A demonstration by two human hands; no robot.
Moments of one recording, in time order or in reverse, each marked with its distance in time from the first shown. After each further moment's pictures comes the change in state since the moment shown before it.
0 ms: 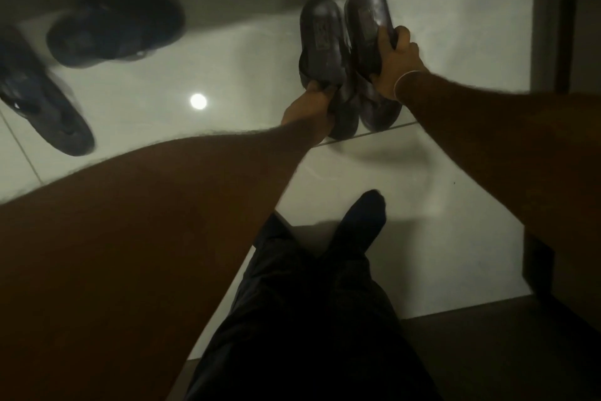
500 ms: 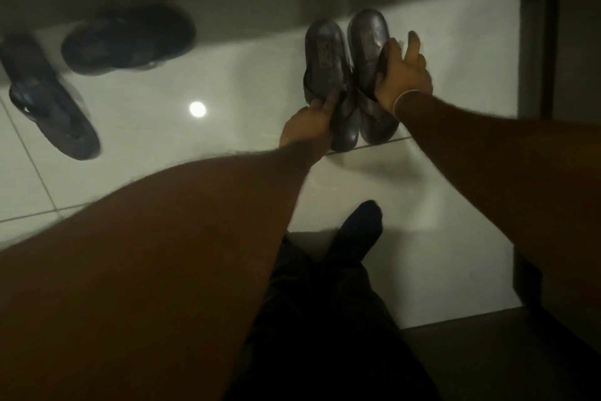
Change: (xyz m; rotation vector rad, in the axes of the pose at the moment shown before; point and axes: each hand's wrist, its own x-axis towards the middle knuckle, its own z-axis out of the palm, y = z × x) left_hand -0.019 -0.003 0.004 0.103 0.087 0.009; right_hand -0.020 -0.012 -0.016 0.033 0.140 0.087
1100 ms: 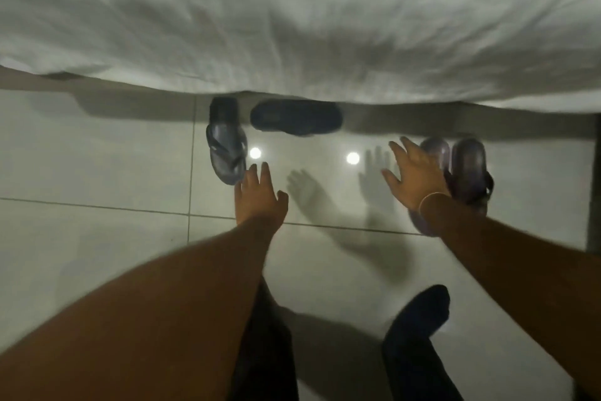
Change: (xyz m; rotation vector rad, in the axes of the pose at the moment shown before) left_hand -0.226 -0.218 -0.174 -0.075 0.274 -0.639; right_hand -0.104 -0.230 -0.049 -0.165 -0.074 -0.428
